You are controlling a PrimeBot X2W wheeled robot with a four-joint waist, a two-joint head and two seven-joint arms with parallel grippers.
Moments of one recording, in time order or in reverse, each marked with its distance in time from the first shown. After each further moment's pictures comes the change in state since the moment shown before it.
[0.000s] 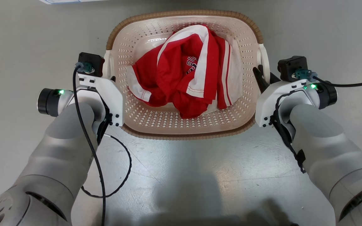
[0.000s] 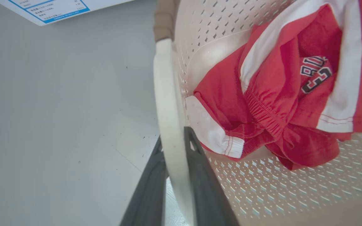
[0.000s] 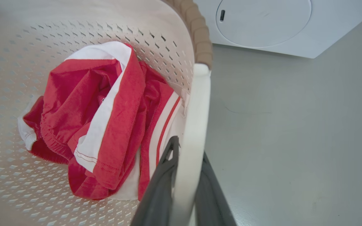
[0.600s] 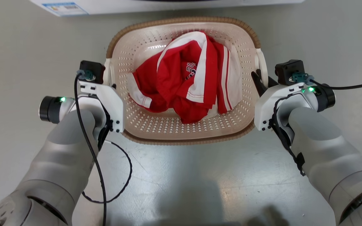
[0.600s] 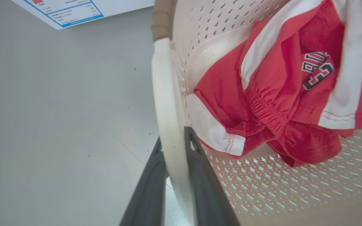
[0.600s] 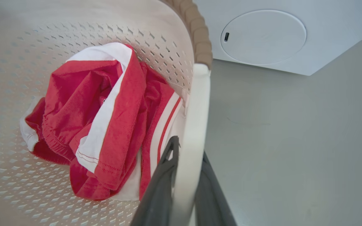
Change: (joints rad) left arm 0.032 -0.002 0.008 0.001 0.000 0.000 0.006; right arm 0.016 -0.003 0.025 -0.013 0.008 -0.001 0.012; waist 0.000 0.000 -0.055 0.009
